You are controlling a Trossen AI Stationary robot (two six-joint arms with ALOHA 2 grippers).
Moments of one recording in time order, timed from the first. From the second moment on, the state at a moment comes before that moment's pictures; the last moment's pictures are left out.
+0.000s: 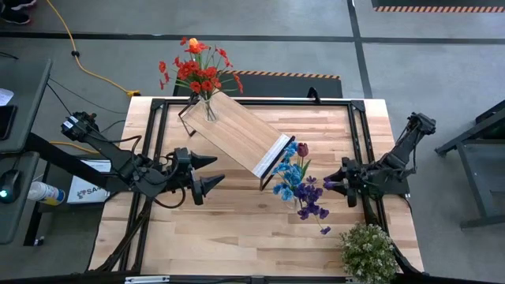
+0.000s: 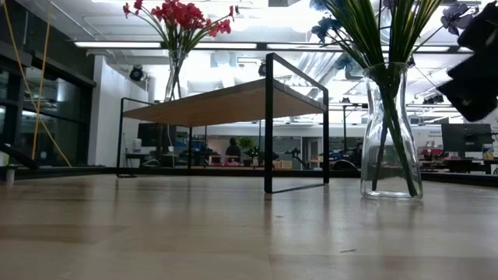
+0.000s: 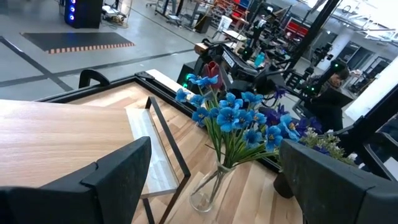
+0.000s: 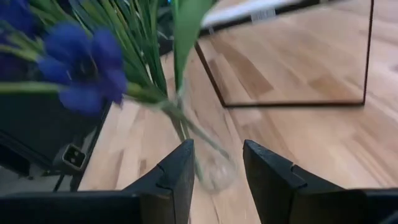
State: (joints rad) left arm -0.61 1.07 1.00 -0.17 -0.95 -0.65; right arm 0.80 0.22 0.15 -0.34 0.75 0.77
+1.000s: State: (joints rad) left arm -0.61 1.07 1.00 -0.18 -0.93 -0.65; right arm 0.27 0.37 0.15 -0.21 0.18 0.51
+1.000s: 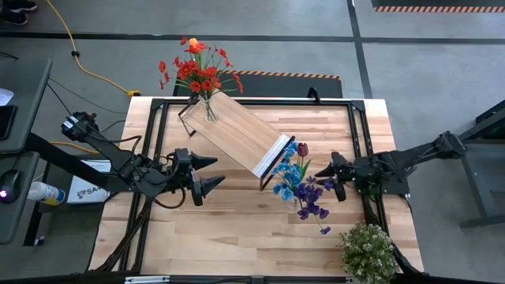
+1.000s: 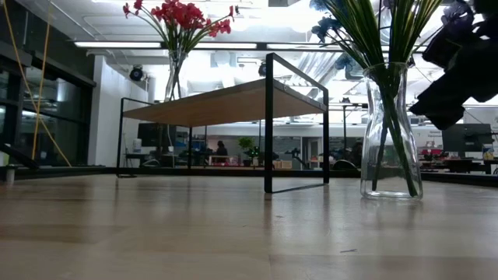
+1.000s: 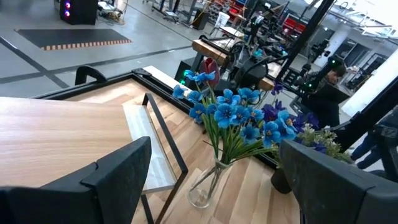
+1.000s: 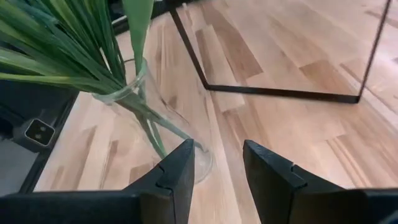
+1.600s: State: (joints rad) left arm -0.61 1.07 1.00 -0.18 -0.93 -0.63; right arm 0.18 0.55 0.15 -0.08 0.09 0.43
